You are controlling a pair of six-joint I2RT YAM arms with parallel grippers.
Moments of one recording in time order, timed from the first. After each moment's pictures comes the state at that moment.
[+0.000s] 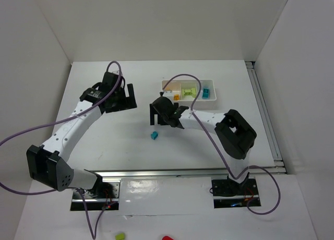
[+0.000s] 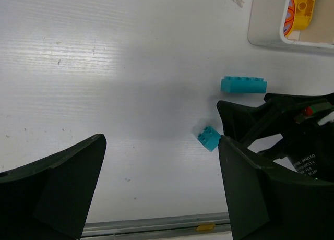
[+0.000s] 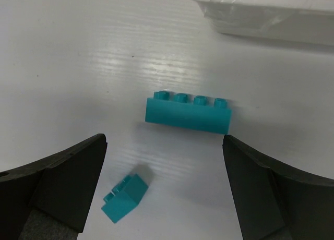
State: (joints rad) left arm -0.35 1.37 1.30 -0.83 -0.12 -0.51; right arm 0.84 1.85 1.21 -0.22 0.32 0.65
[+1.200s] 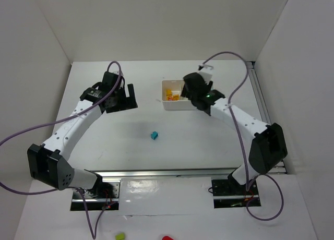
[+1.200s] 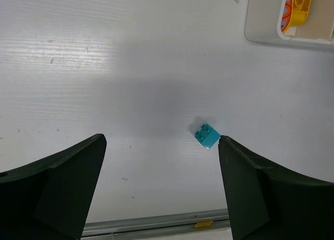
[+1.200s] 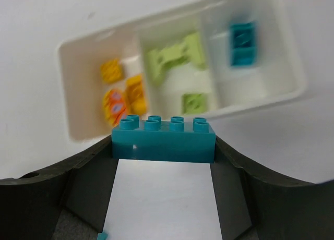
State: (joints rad) left arm -0.34 1.37 1.30 -0.82 -0.09 -0.50; right arm 0.65 1.57 1.26 -0.39 0.57 0.64
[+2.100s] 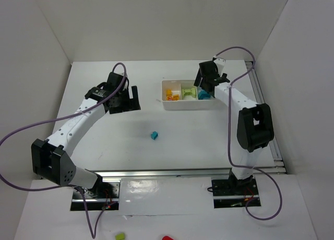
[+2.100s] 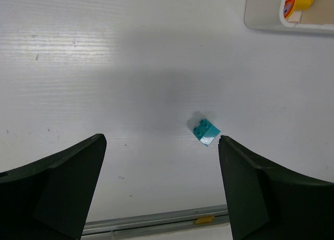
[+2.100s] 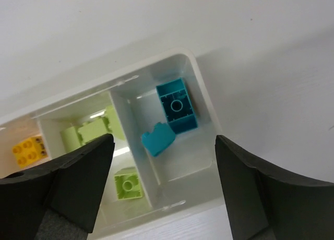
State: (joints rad) left arm -0.36 1.42 1.30 -0.82 -0.07 -0.50; right arm 0.30 1.81 1.41 -0.33 0.47 0.51
